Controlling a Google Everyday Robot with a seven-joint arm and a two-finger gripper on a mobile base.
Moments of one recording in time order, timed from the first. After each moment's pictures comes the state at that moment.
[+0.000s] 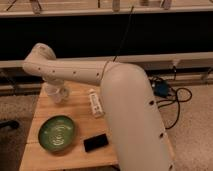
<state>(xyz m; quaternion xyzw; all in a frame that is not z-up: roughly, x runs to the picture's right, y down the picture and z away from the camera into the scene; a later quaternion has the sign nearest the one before) -0.227 -0.013 0.788 -0.16 -0.10 -0.64 0.74</state>
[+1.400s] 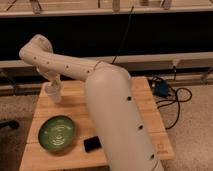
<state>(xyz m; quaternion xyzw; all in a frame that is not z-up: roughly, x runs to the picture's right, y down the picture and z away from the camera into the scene) -0.285 -0.055 0.815 -0.13 -0.16 -0.65 0.73</state>
